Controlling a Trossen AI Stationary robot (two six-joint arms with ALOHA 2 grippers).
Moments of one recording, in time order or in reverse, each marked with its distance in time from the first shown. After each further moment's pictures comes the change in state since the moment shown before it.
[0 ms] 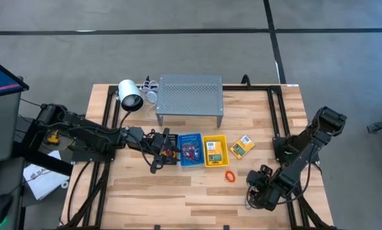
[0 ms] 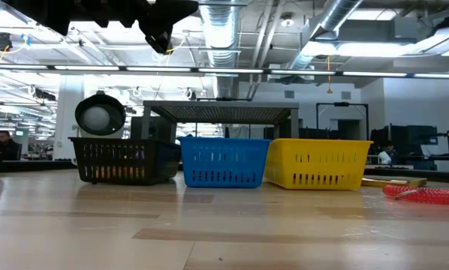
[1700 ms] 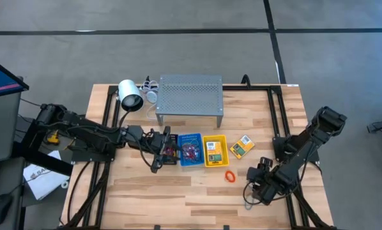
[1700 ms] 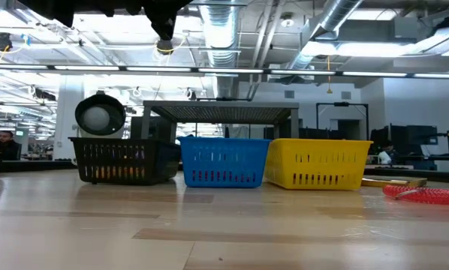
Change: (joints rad) left arm 0.006 -0.001 0.046 -0.002 0.000 0.056; right arm -0.065 0.000 0.016 -0.199 -0.031 -0.215
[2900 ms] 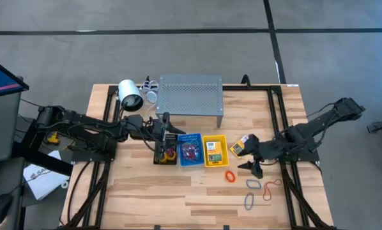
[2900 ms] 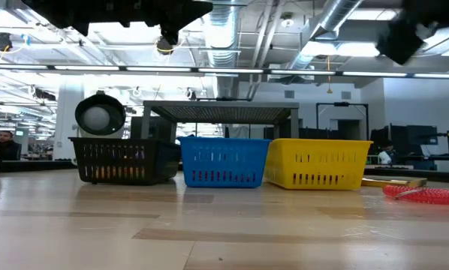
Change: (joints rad) left arm 0.151 -0.001 0.002 0.065 0.000 0.080; right arm -0.405 -0.561 -0.069 0.311 -0.052 -0.588
